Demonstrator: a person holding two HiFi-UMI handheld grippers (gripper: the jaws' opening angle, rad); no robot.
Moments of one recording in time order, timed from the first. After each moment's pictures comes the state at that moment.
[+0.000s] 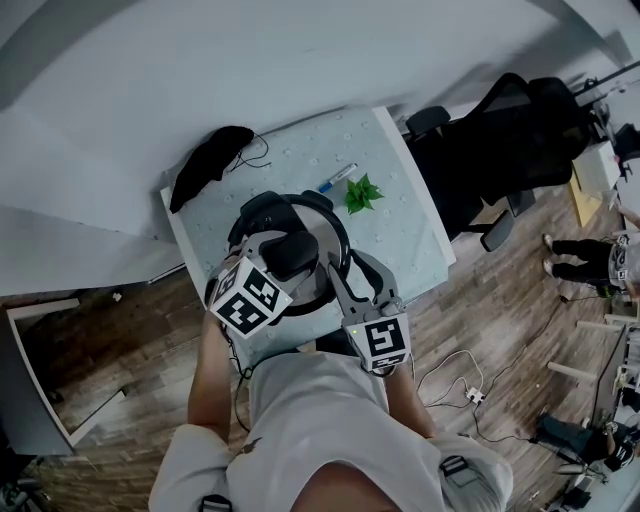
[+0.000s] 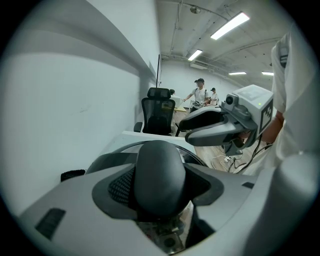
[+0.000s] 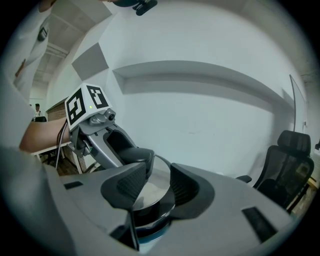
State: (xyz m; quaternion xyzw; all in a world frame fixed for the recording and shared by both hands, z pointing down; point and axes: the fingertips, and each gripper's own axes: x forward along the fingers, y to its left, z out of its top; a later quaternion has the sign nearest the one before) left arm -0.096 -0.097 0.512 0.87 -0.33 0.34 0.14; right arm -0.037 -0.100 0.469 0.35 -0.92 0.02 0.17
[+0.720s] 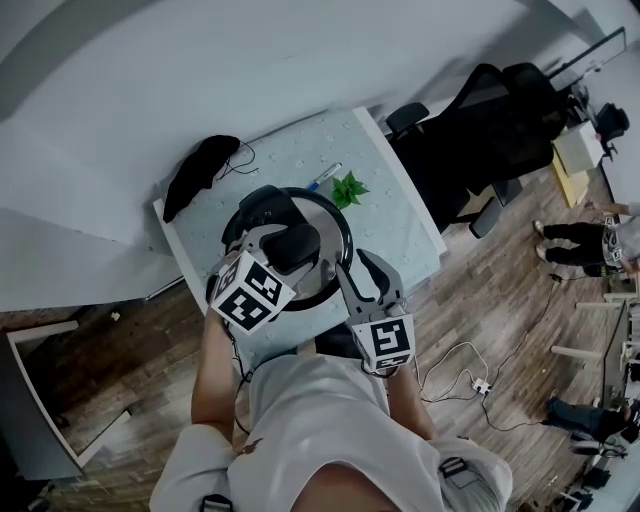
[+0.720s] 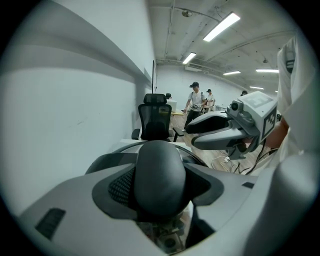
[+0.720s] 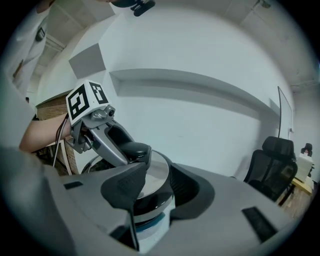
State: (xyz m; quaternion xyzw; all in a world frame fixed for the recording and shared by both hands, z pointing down) left arm -0.081 -0.094 0.483 0.88 -0.32 0.32 0.11; right arm -0.009 -0.082 0.451 0.41 -0.90 0.00 0.16
